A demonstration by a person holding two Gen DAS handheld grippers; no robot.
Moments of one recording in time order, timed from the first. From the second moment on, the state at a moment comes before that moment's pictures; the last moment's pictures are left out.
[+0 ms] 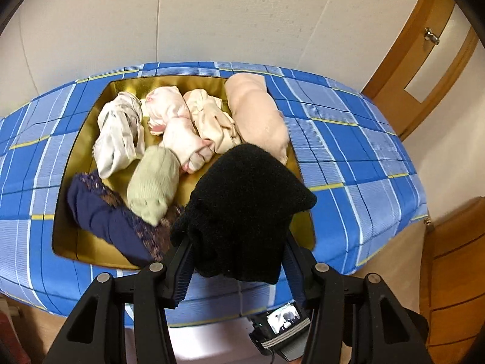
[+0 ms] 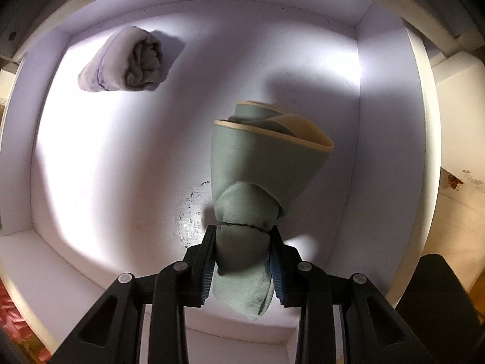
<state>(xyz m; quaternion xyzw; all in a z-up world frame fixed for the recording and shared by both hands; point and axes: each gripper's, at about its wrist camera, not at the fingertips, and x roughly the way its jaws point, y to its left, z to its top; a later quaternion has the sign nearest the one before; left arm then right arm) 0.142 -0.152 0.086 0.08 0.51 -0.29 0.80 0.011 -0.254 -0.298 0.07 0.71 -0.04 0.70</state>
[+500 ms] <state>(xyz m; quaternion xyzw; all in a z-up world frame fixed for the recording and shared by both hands) 0.166 -0.166 0.050 0.10 0.53 -0.24 0.80 0.010 -0.254 -0.264 0.09 0.71 -0.04 0.70</state>
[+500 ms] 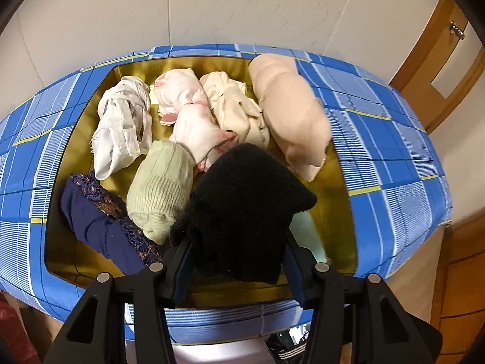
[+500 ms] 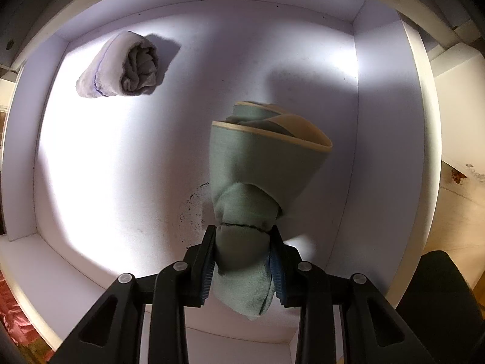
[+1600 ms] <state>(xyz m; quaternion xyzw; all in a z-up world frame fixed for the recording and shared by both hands) 0.088 -0.160 0.066 0.18 0.45 -0.25 0.84 0.011 -0.247 -0.259 0.08 0.71 -0.05 0.70</state>
